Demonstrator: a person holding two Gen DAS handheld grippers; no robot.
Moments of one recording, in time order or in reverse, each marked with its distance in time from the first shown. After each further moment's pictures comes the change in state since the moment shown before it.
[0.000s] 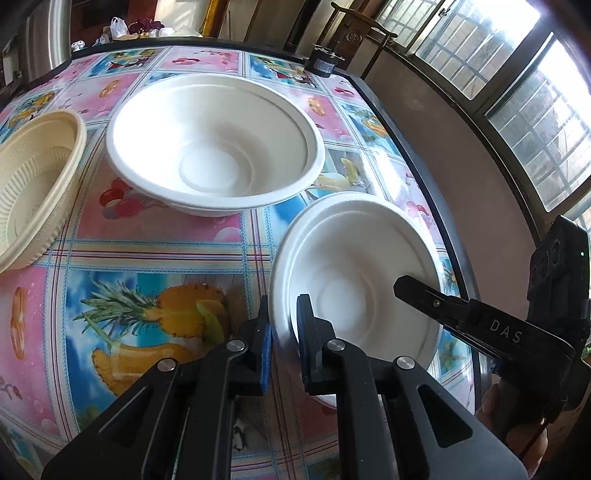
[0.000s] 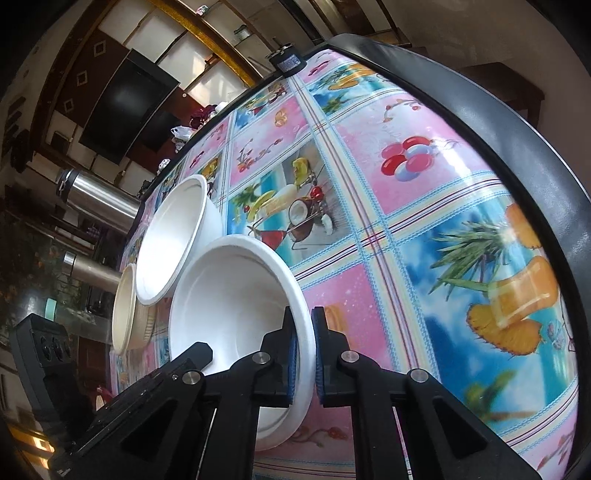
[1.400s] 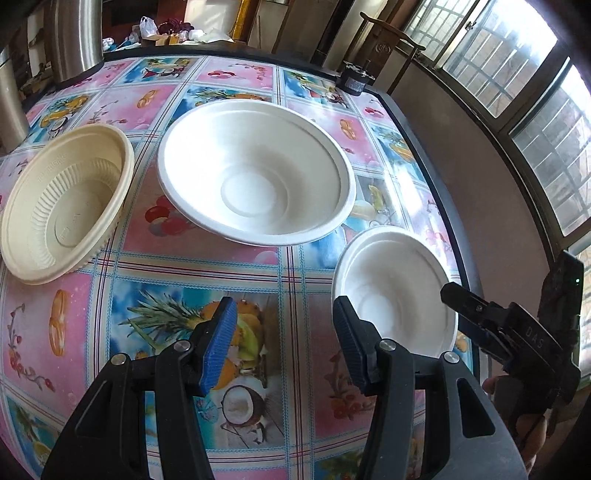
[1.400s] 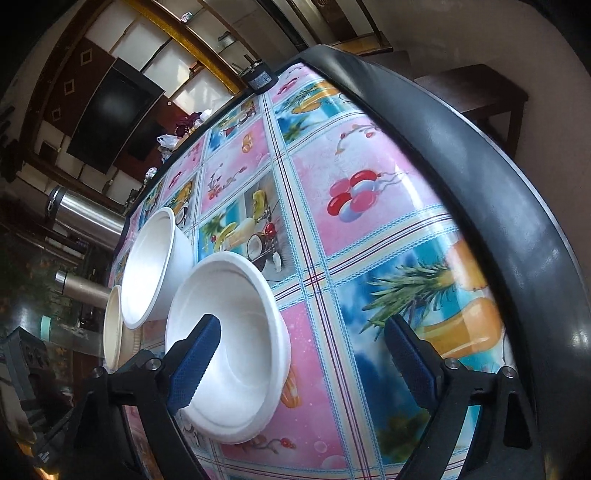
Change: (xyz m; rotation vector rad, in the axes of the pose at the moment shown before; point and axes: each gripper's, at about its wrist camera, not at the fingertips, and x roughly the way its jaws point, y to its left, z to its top) left arm -0.023 0.005 0.015 -0.072 -0.030 0.089; right arm -0.021 -0.039 0.026 0.043 -0.012 -0.036
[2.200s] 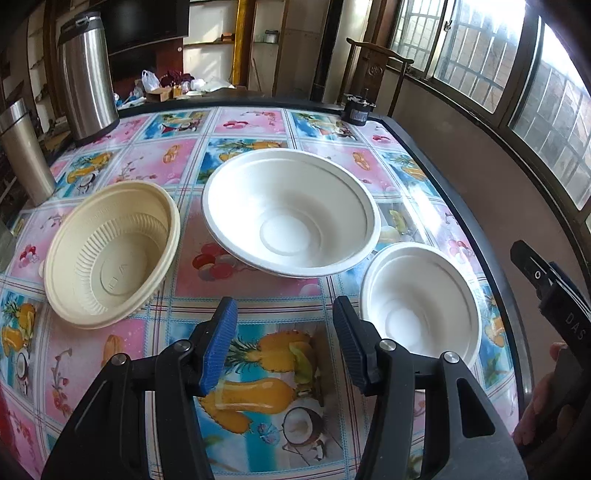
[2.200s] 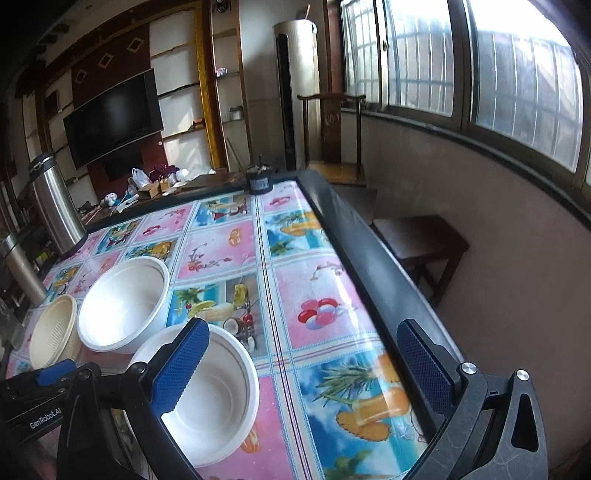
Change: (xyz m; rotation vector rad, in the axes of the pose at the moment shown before) left arm -0.013 0.011 -0.001 0.124 -0.152 0.102; right arm -0.054 0.064 -0.018 -0.298 -0.430 -0.342
